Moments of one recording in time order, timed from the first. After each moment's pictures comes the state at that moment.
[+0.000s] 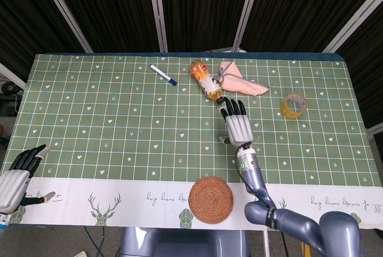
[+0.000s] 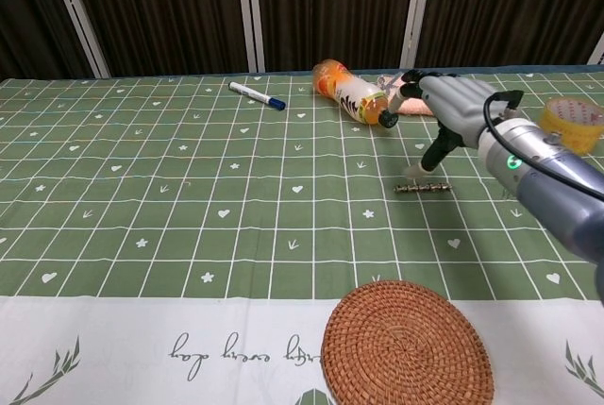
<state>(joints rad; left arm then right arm) -0.12 -1.06 0.07 -1.62 1.58 1.38 -0.17 0.72 -1.89 0.34 -1.09 -1.12 1.11 -0.41</state>
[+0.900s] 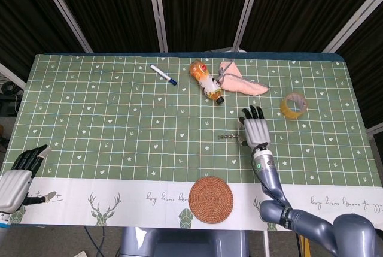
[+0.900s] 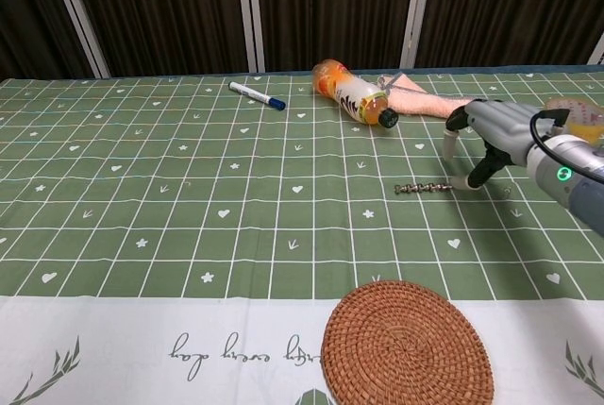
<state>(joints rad) -0.12 -1.07 0.06 -1.62 1.57 1.37 -0.14 0.68 -1.83 0.29 -1.06 -1.03 1.03 -0.39</state>
